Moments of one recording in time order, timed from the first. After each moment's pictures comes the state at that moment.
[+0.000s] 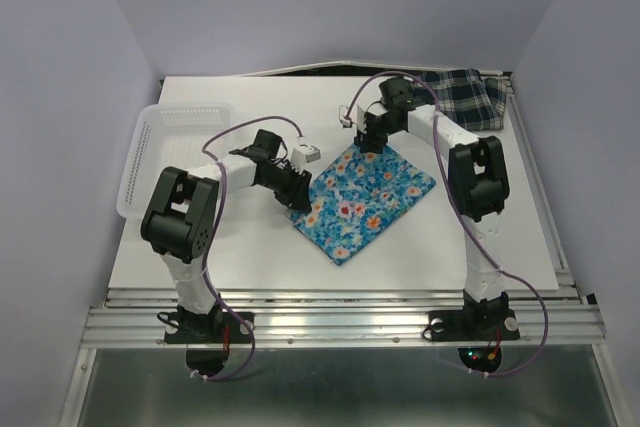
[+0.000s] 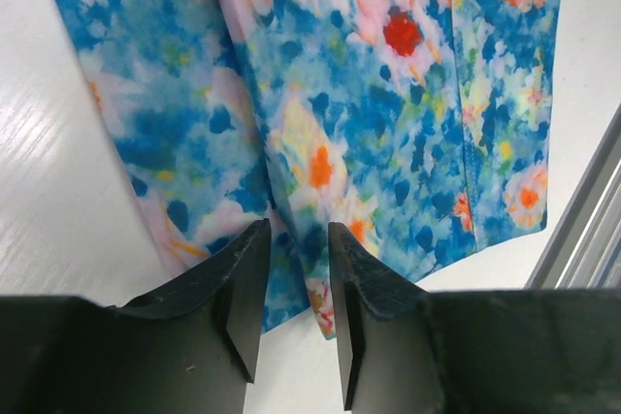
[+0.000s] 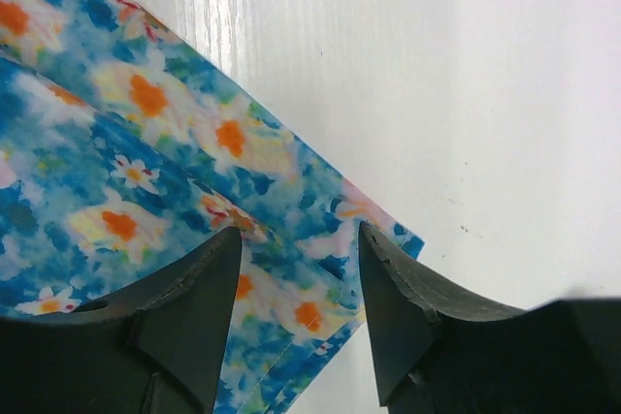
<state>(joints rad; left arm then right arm) -0.37 1.81 1.06 -0.39 0.72 0.26 0.33 2.24 1.84 -0.63 -0.59 -1.14</state>
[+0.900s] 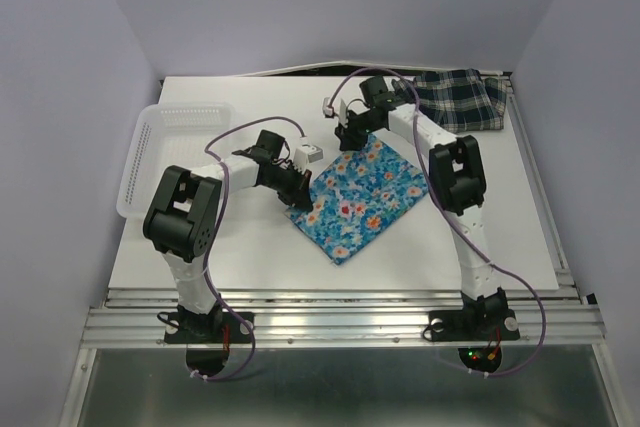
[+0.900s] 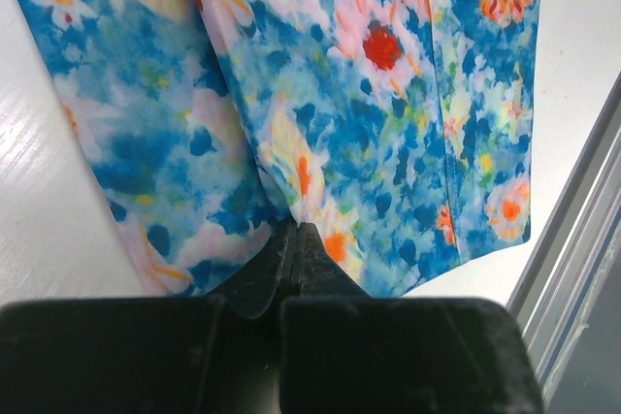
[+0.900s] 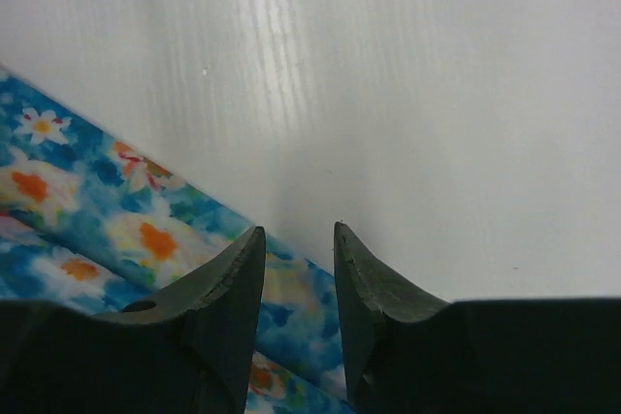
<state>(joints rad) -0.39 1.82 1.06 -0.36 0.75 0.22 0.38 2.41 2.08 -0.64 -0.64 -0.87</state>
